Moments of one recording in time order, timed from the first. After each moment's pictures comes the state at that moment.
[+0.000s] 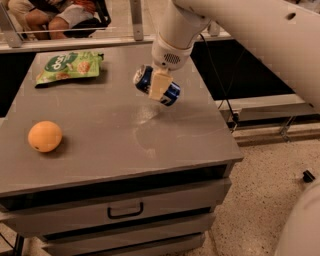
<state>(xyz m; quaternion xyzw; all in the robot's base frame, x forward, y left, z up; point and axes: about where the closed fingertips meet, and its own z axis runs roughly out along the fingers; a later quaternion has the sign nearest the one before) 0.626 0.000 0.900 -0.69 0.70 0.03 0.20</state>
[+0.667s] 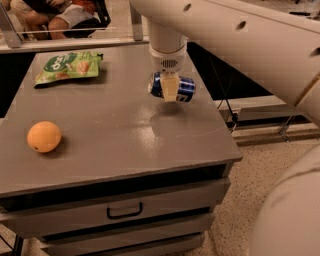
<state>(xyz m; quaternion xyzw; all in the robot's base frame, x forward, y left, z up) 0.638 -0.035 0.885 -0.71 0.69 -0.13 0.09</state>
